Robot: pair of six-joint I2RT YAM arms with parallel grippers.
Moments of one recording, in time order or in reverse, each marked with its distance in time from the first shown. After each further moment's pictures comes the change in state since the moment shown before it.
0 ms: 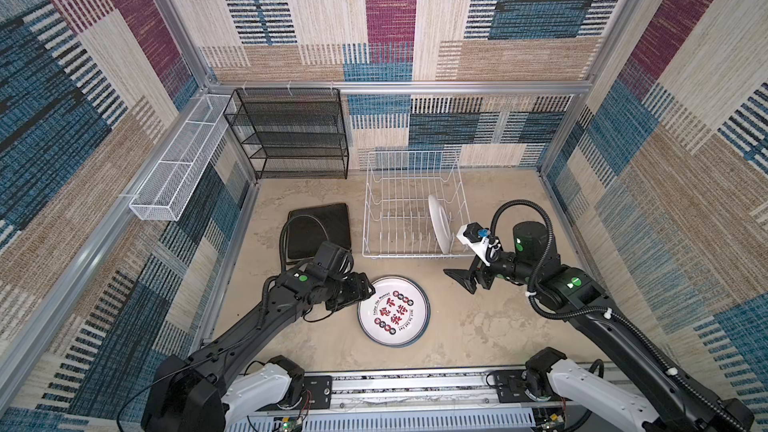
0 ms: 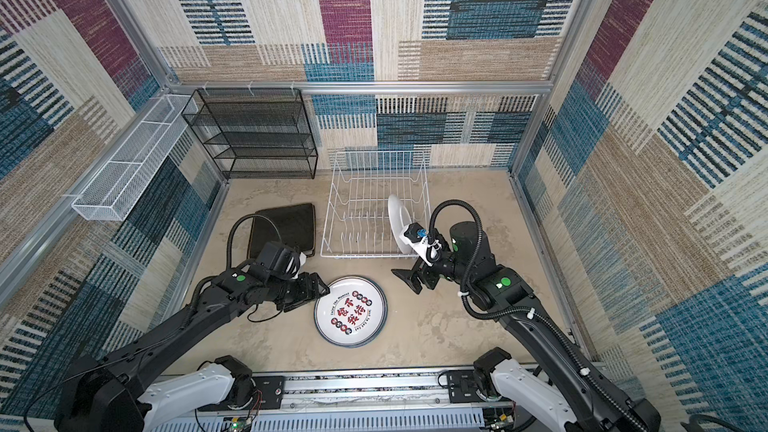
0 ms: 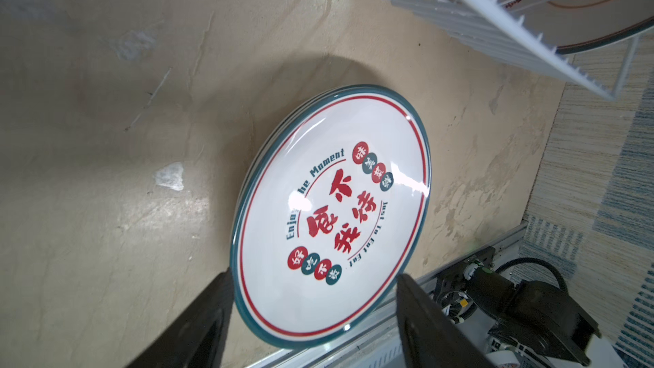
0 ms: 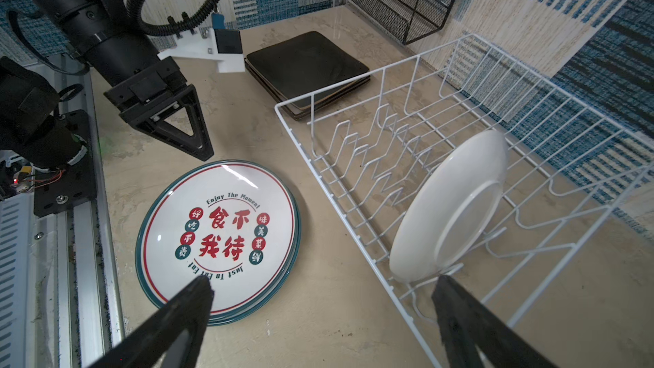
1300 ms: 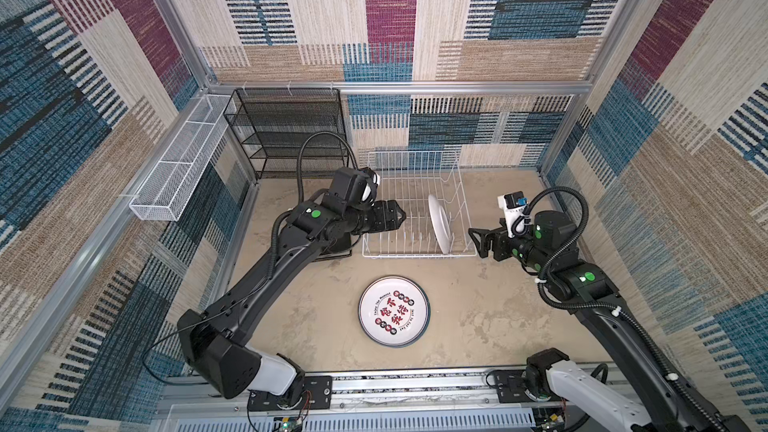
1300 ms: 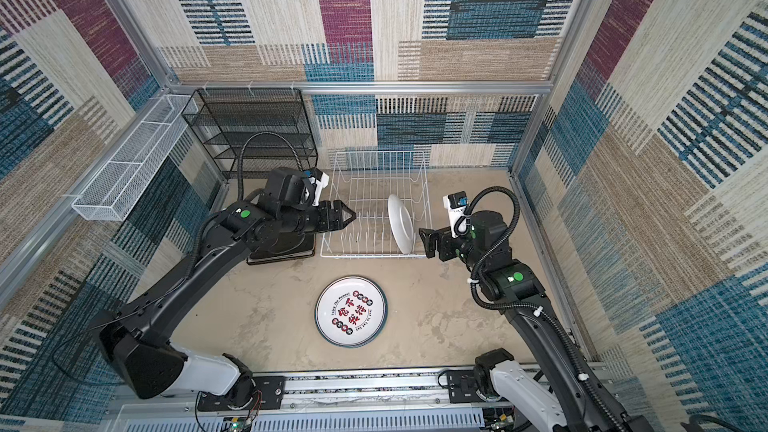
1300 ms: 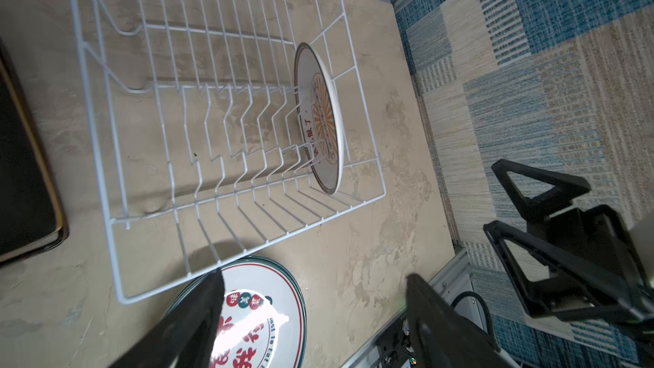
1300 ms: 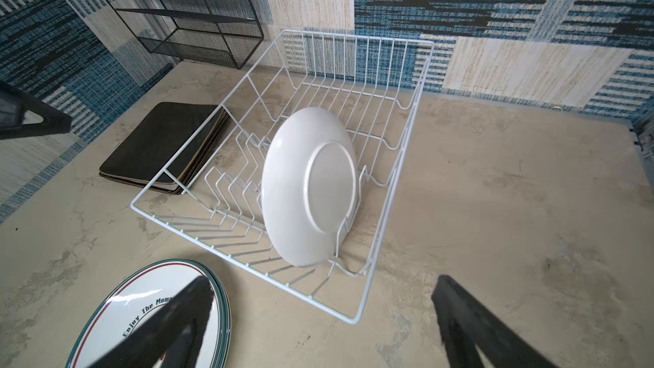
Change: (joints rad) left arm -0.075 0.389 0.797 -0.073 -0.068 0.180; right arm -0.189 0.010 0.052 0.023 0.285 0.415
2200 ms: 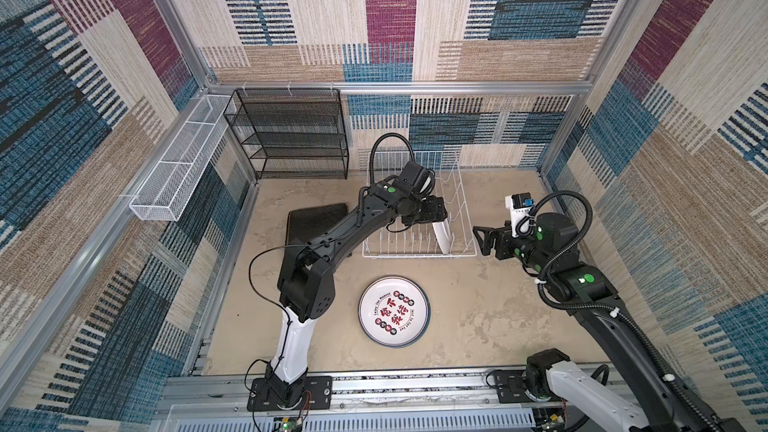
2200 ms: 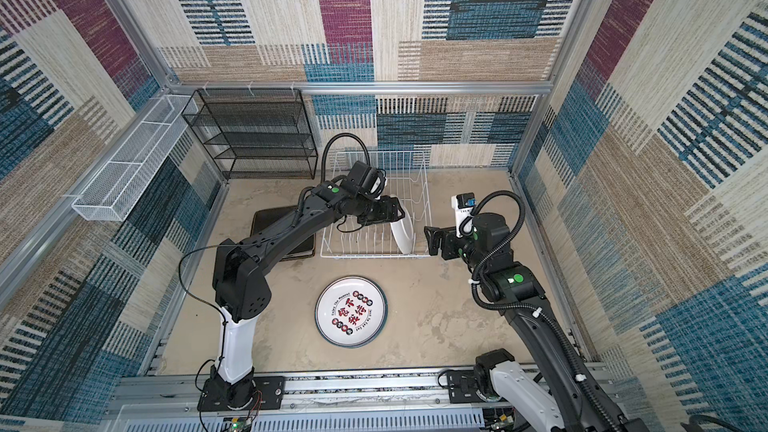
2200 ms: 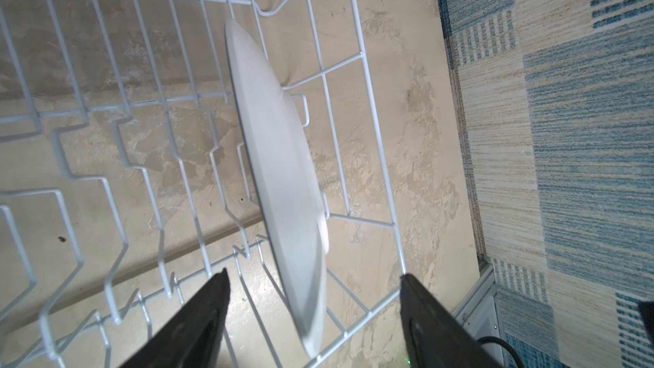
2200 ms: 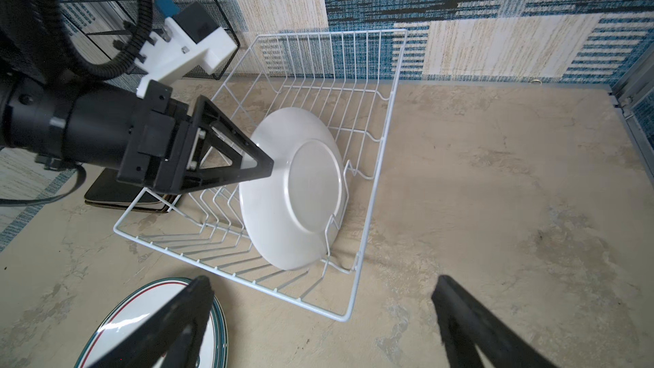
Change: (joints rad) left arm -0.111 0.597 0.435 0.006 0.003 -0.059; right arm -0.029 -0.010 -0.034 0.022 0.027 0.076
